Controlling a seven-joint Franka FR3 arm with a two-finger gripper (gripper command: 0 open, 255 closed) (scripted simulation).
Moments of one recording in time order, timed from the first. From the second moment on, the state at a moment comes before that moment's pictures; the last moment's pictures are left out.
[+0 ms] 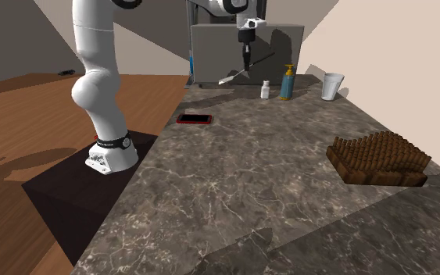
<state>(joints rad) 0.51 0.19 0.35 -1.66 -0.11 1.90 0.61</state>
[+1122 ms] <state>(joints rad) 0.84 0.74 0.36 -0.83 -0.29 1.61 0.83</state>
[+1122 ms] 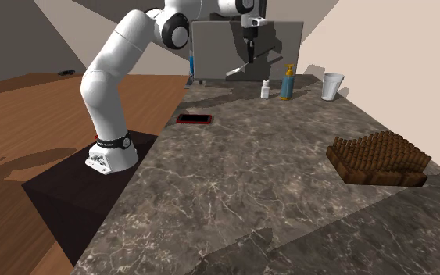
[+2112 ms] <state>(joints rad) 0.78 0.66 0.36 -1.13 -0.30 1.84 0.87</state>
